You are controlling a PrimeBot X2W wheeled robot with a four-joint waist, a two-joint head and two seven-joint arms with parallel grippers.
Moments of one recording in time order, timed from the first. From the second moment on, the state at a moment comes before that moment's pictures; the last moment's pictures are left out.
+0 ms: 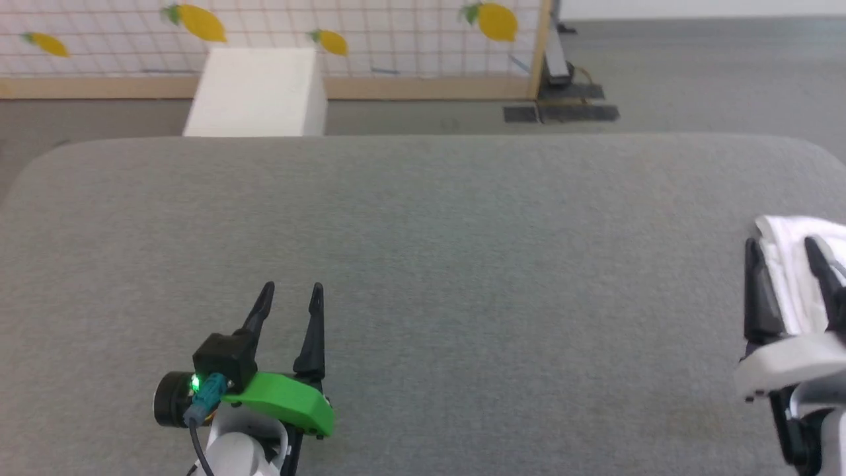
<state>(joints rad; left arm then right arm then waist) -0.12 0.06 -0.11 0.23 -0.18 -0.08 -0.26 -0.12 -0.11 -0.23 0.08 0.01 0.13 -0.08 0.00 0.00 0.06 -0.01</state>
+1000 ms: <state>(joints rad) -0.10 0.06 -0.15 0.29 -0.21 -0.08 -0.26 0.07 -0.05 -0.13 0.07 0.10 0.13 -0.17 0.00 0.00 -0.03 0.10</state>
